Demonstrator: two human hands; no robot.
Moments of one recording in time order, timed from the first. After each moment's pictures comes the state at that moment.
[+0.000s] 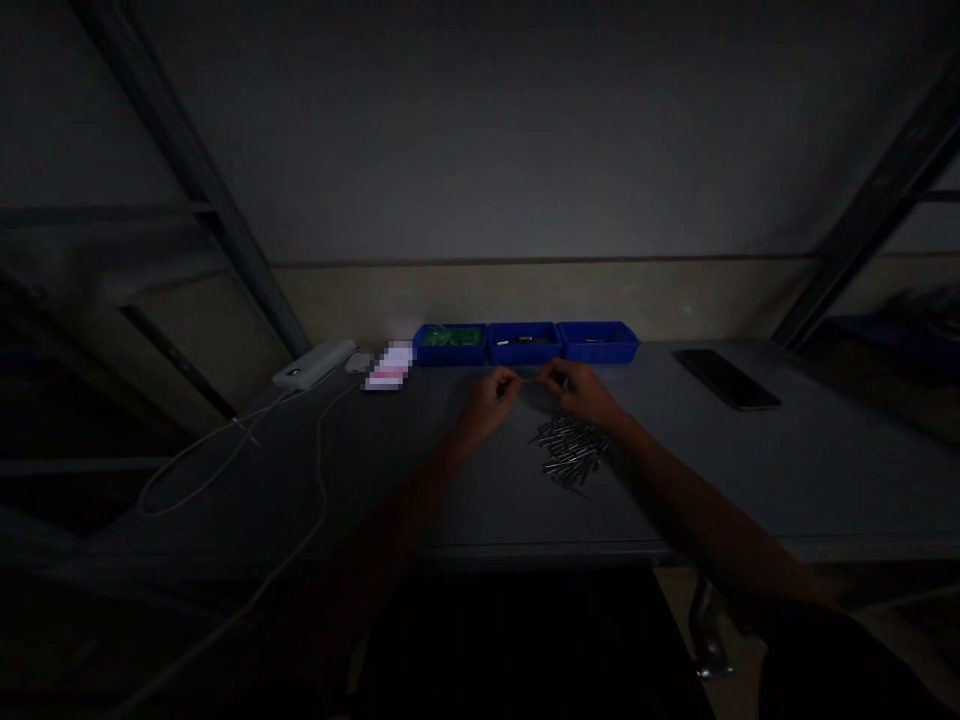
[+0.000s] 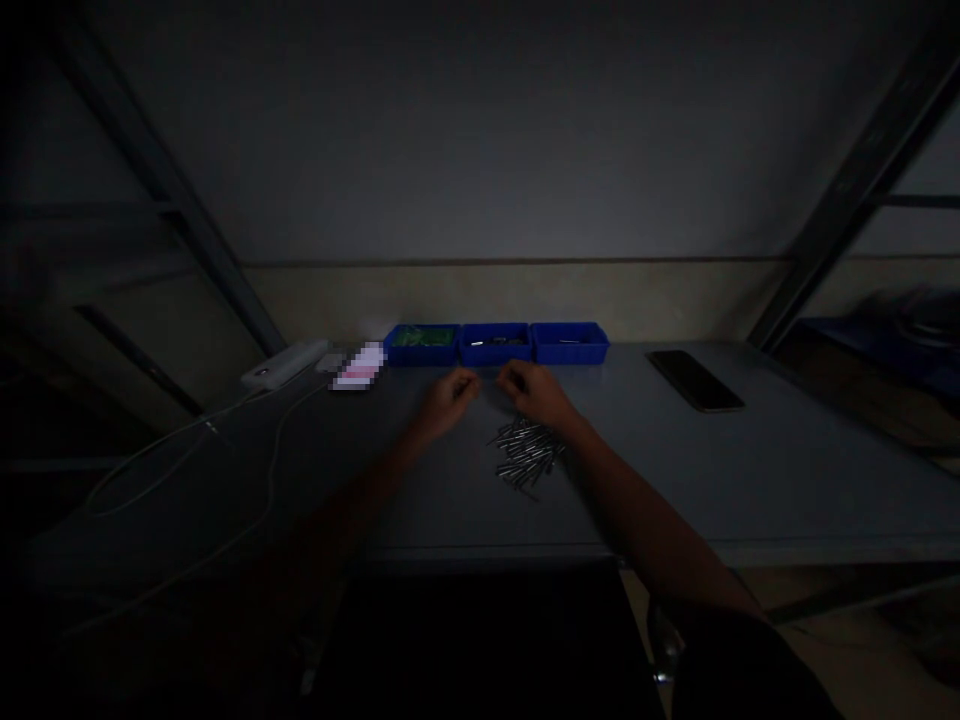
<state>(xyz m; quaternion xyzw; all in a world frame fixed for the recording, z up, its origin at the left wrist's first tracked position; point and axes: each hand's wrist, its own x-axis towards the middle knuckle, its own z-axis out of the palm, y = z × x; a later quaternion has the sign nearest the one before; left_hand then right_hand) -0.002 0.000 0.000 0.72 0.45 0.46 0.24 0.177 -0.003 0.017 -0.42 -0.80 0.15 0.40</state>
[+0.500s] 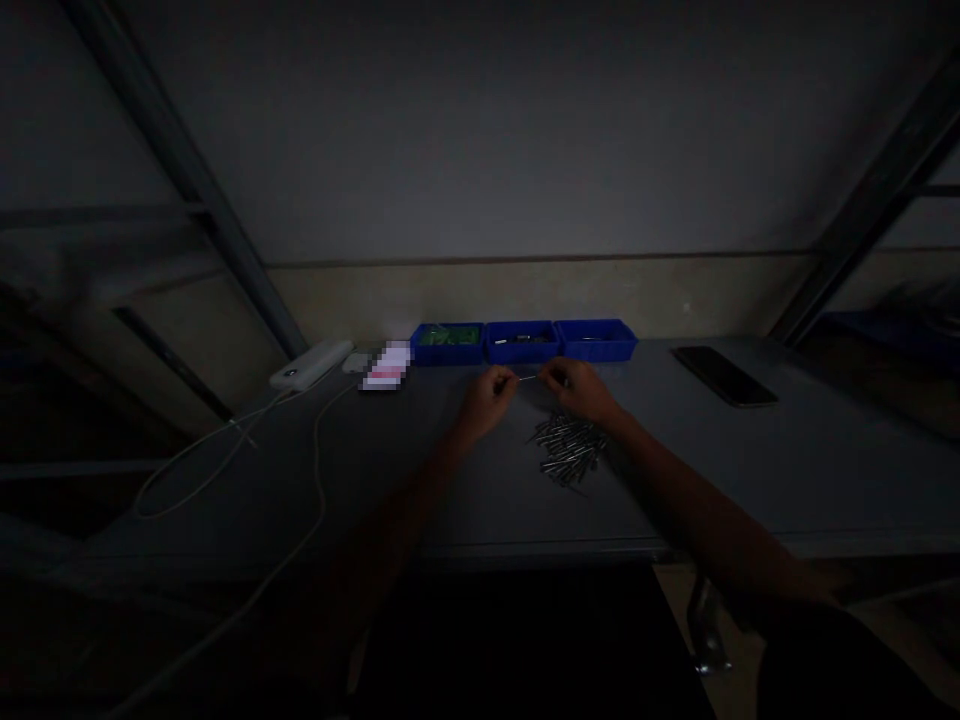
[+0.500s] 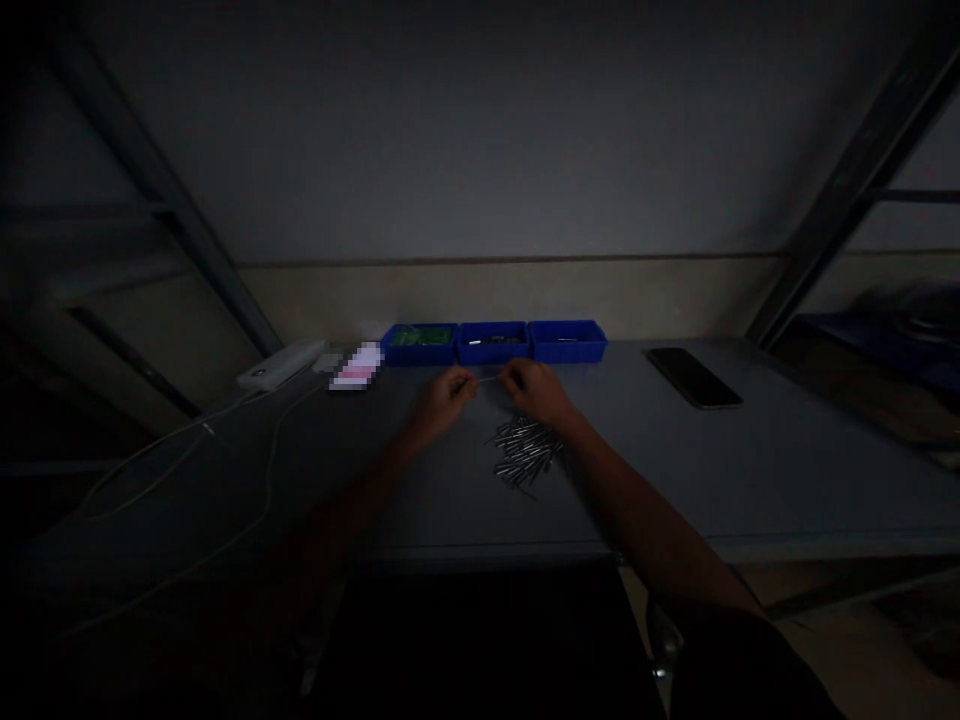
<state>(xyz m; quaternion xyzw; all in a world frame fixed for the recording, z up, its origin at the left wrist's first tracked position) -0.003 -0.001 0.001 0.72 0.46 0.45 0.24 0.179 -0.001 0.017 -0.47 -0.79 0.11 0.37</state>
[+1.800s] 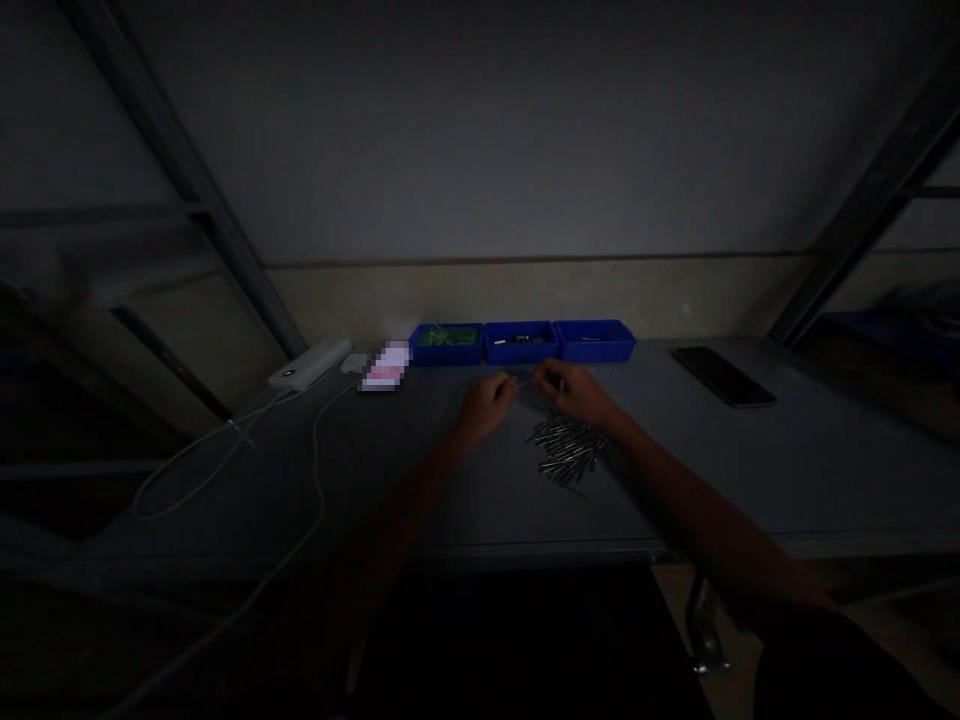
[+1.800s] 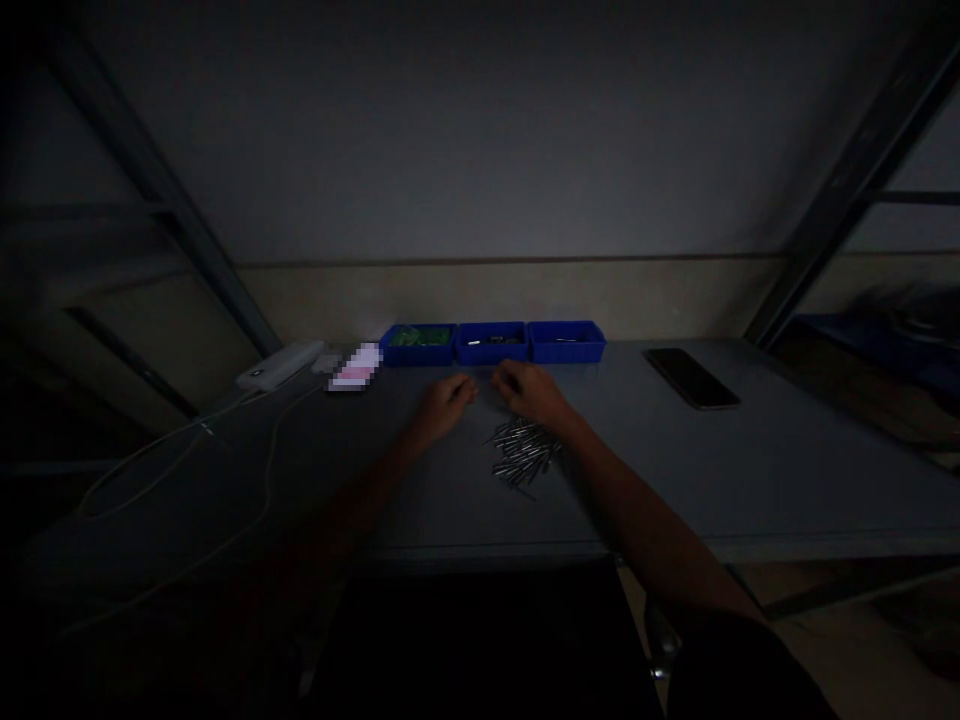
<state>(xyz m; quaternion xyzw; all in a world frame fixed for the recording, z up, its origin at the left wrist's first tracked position) -0.004 -0.007 0.005 0.77 0.46 0.40 0.19 0.176 -0.006 0.019 -0.42 -0.82 0.13 0.37</state>
